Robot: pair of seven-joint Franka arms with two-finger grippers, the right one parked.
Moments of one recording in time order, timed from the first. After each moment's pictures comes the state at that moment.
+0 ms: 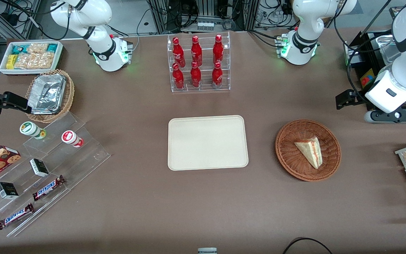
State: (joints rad) arm 0.02 0.03 -0.12 -1.64 0.00 1.55 -0.06
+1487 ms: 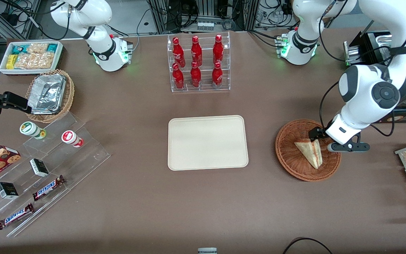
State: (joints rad) arm 0.02 0.15 -0.11 -2.13 0.00 2.32 -0.13
